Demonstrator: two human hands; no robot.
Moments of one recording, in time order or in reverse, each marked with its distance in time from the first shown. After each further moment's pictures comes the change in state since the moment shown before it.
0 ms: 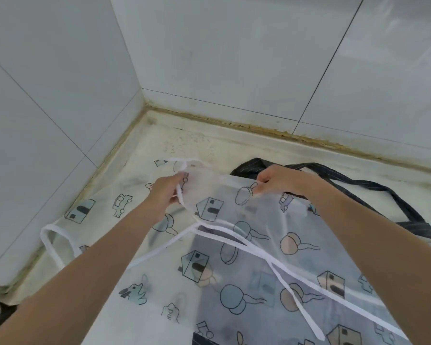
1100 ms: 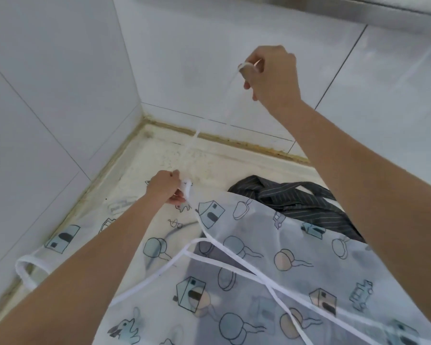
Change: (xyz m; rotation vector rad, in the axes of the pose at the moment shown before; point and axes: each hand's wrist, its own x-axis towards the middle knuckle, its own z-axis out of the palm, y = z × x) left_hand 0.035 0.036 -0.002 0.381 0.107 0.037; right_hand 0.003 -0.150 -0.113 0.085 1.047 -0.363
